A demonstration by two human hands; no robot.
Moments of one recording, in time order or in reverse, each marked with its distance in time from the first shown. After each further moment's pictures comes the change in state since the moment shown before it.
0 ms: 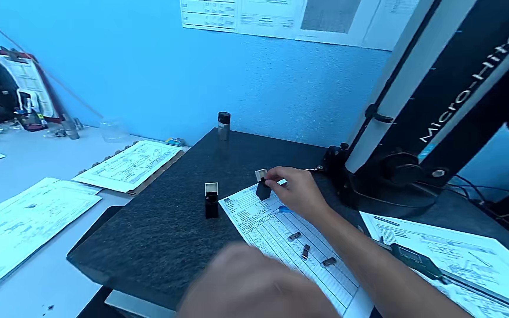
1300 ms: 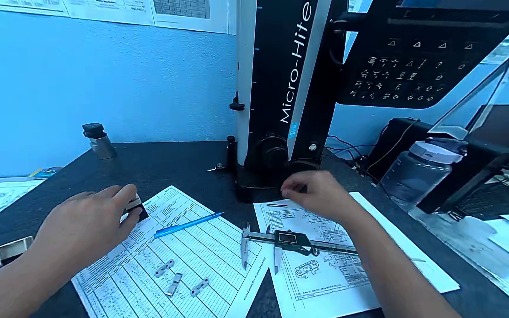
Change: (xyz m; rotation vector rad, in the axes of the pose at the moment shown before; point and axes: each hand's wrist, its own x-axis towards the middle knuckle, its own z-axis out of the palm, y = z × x) left_hand 0.120 -0.181 0.037 1.154 -0.294 -0.053; right_hand -0.151 0.129 -0.200 -0.193 -0.013 0.353
